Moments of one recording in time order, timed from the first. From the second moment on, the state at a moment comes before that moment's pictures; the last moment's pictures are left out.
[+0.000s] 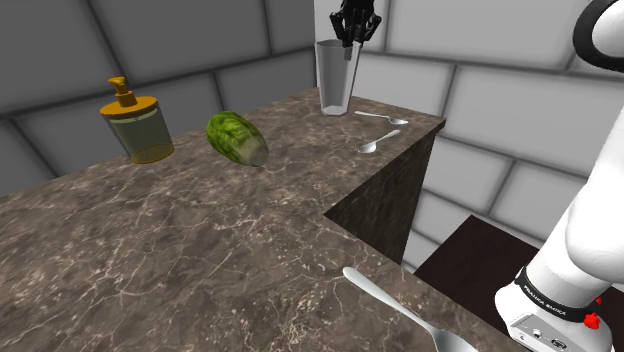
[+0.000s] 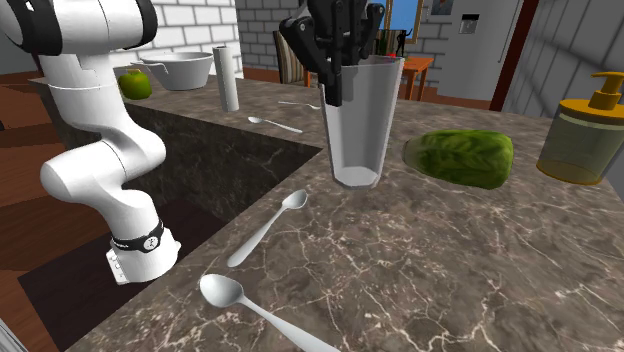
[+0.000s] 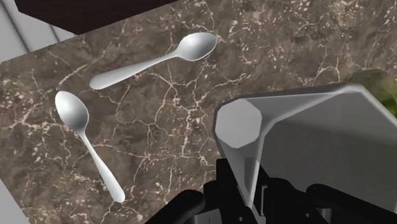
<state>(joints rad) 0.08 0.13 0.03 -1.16 0.12 1.33 0.36</state>
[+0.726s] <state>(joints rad) 0.17 -0.19 0.13 -1.56 0.14 1.43 0.55</state>
